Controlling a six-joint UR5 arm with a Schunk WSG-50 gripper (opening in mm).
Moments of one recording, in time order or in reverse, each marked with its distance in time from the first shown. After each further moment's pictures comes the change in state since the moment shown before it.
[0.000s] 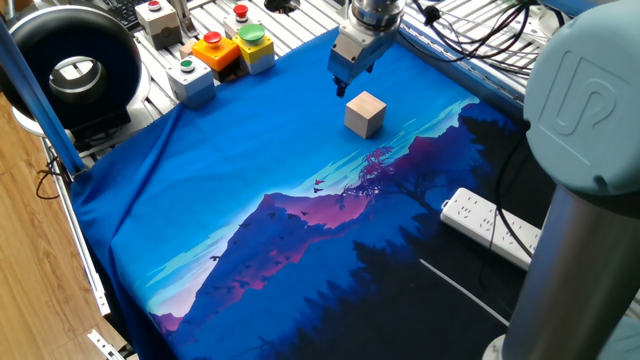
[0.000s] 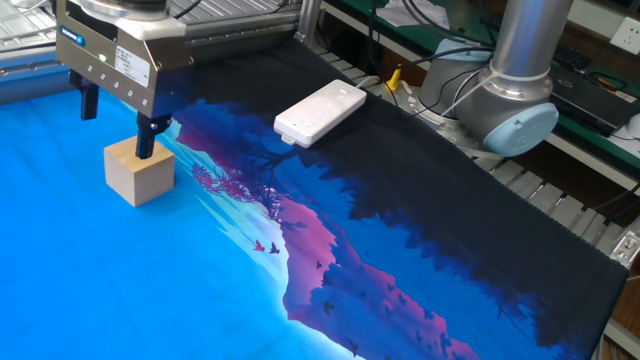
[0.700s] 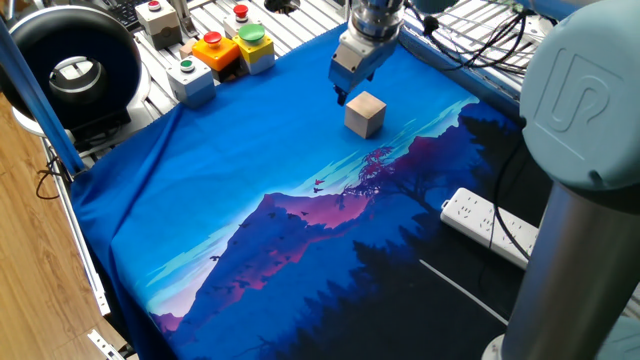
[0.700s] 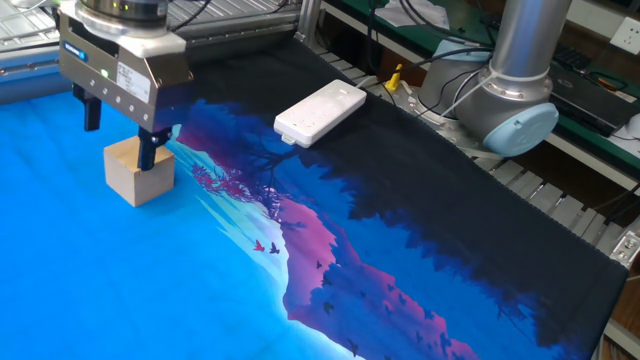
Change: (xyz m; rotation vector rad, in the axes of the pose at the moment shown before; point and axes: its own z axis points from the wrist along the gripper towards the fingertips) arm 0.006 0.003 0.024 -0.005 -0.002 0.019
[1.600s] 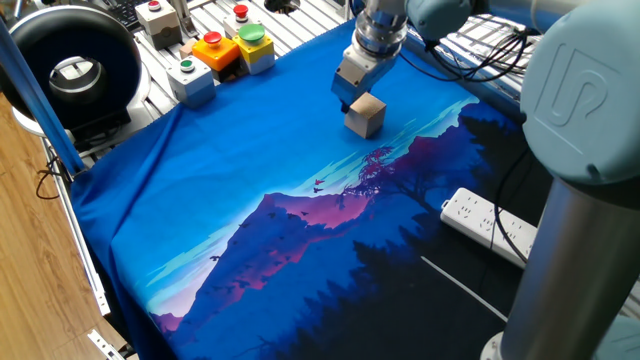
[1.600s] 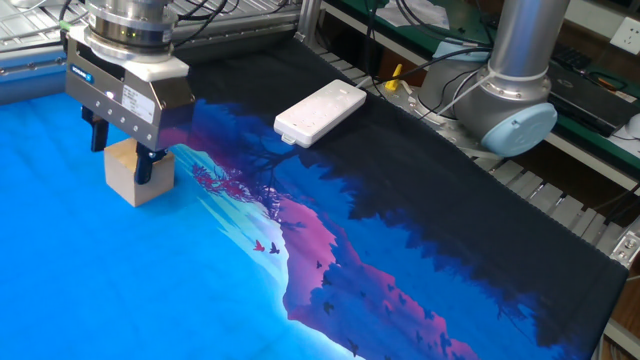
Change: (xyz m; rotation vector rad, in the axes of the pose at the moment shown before) arm 0.006 -0.006 0.025 -0.005 -0.036 -0.014
